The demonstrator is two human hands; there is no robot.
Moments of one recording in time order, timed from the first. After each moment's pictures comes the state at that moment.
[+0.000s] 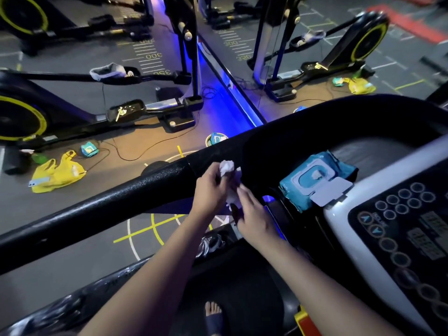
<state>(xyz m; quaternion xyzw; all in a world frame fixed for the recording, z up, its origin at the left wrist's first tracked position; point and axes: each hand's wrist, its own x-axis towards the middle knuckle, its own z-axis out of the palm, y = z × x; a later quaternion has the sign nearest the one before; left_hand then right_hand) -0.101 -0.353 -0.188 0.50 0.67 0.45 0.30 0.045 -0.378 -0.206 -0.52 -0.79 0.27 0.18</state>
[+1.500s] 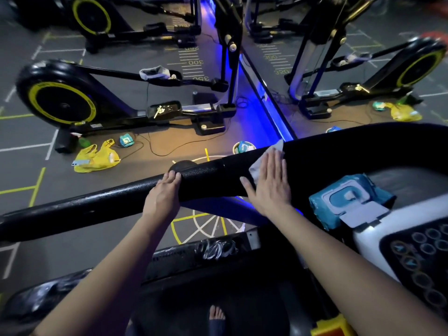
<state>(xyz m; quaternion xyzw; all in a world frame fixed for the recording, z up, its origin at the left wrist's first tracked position) -0.258 -0.429 -0.190 0.57 0.81 0.09 0.09 -0.005 -0.298 -0.204 -0.54 -0.84 -0.03 0.07</state>
